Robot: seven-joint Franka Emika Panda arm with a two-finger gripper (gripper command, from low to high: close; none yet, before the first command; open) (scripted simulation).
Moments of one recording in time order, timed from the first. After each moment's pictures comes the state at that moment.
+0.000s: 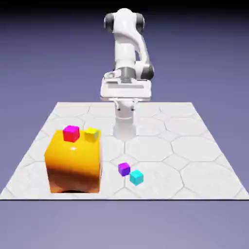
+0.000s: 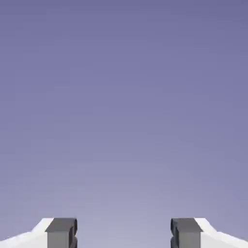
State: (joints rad) arm -0.03 -0.60 0.04 -2.78 0.02 2.99 0.79
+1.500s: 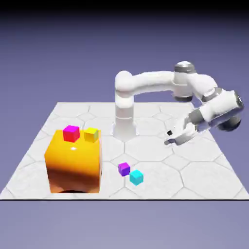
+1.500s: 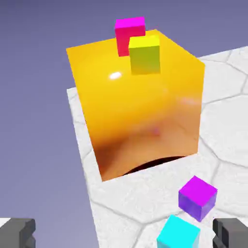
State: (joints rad) arm -1.66 -1.56 1.56 -1.62 0.60 1.34 2.59
